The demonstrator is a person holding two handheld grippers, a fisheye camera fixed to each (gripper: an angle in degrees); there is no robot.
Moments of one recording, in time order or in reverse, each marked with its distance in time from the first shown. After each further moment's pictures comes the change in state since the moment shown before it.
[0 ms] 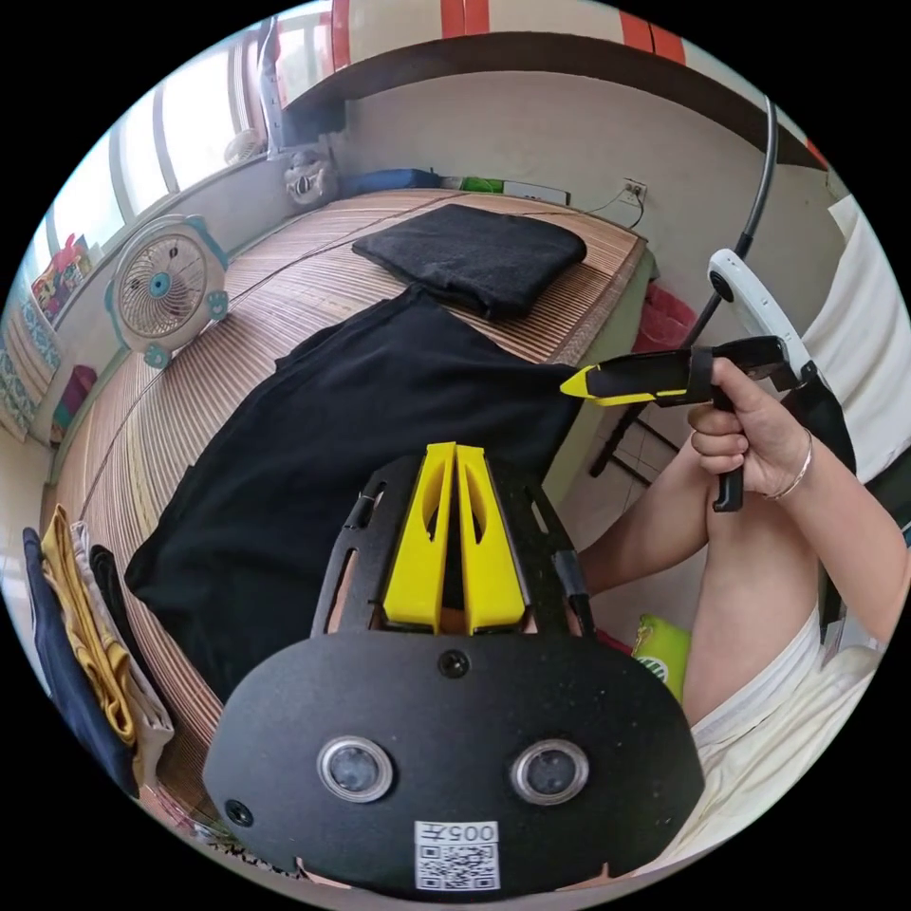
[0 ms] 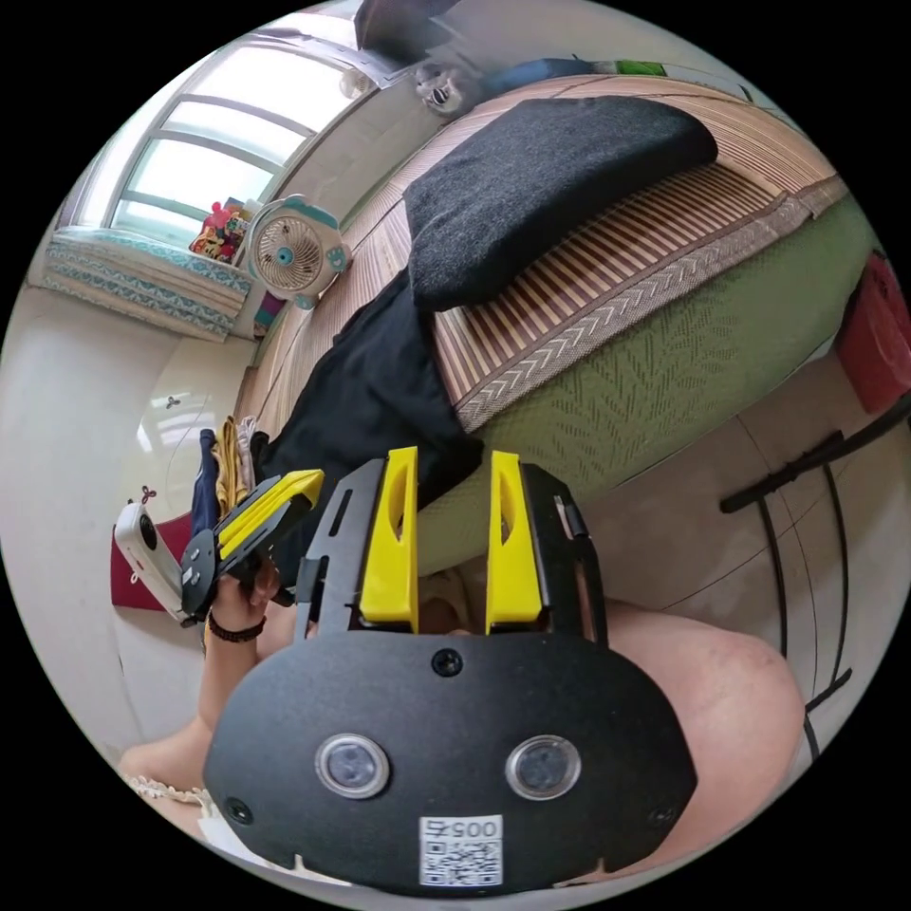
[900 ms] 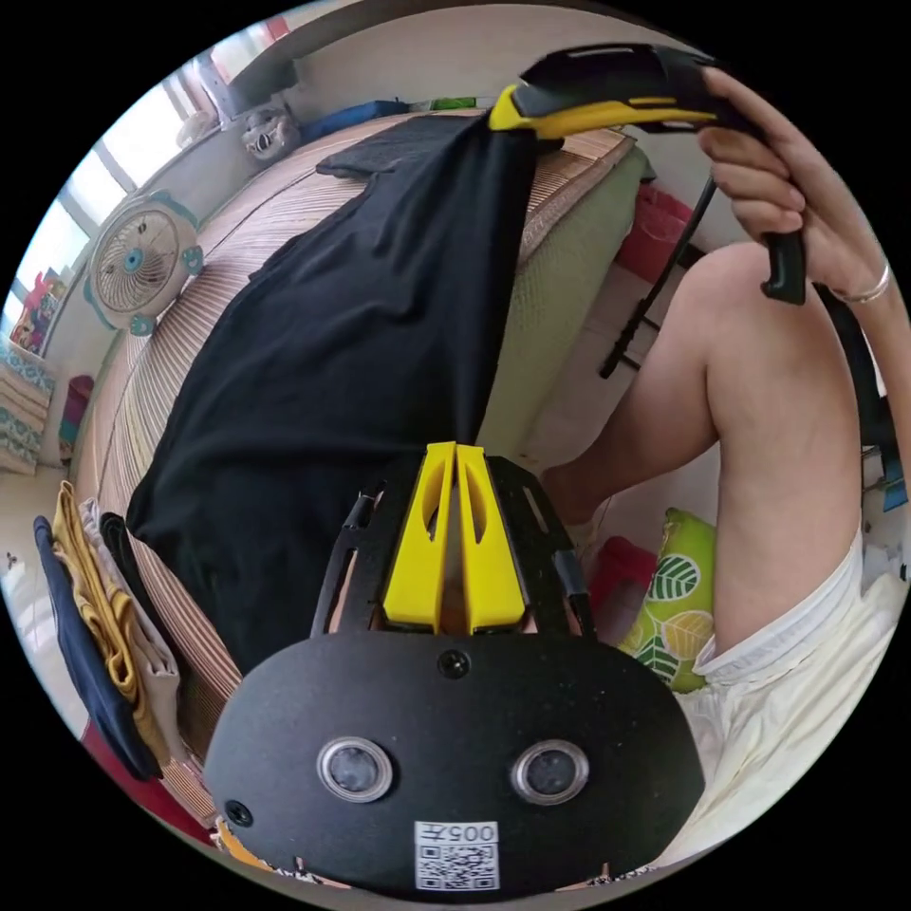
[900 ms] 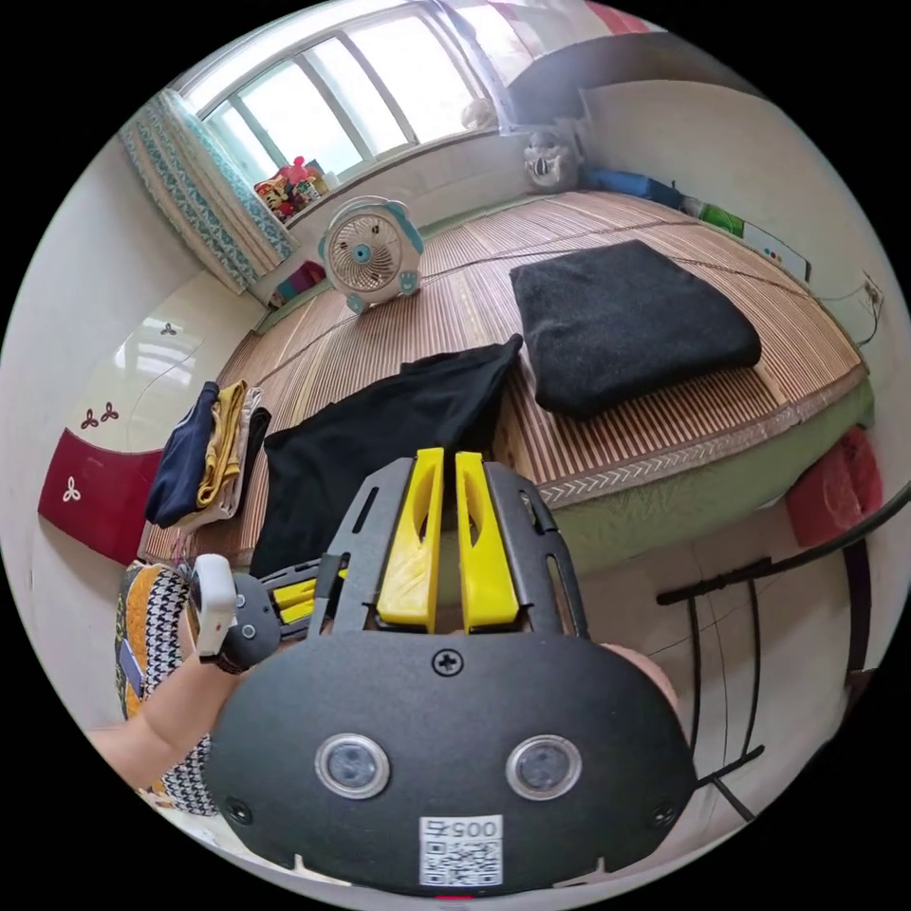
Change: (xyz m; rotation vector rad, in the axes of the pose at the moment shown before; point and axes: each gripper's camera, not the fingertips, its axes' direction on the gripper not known) left arm 0.029 0.065 0.001 -0.198 -0.057 0.126; right arm -0.173 0.069 -0.018 0.163 0.186 -0.326
